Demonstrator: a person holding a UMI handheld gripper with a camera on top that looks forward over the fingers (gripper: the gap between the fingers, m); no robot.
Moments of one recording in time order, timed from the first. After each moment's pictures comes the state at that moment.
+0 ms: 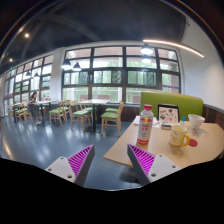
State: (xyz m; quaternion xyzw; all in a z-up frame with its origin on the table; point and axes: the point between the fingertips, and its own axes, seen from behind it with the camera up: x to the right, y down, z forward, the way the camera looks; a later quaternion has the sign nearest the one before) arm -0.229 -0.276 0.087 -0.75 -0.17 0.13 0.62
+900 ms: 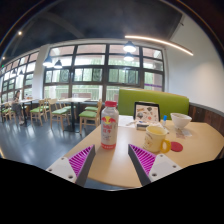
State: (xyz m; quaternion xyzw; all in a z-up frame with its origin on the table) arm -0.120 -0.173 0.072 -0.77 -0.11 0.05 0.63
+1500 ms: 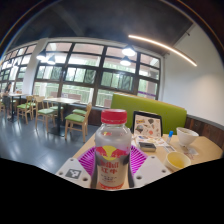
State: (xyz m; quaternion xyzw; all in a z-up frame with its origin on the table) arm -0.163 0.014 0.078 -0.75 -0.10 -0.02 0.66
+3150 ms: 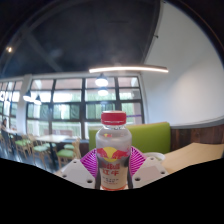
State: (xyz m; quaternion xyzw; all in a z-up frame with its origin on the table) arm 0.125 -0.054 0.236 -0.64 0.00 0.05 0.77
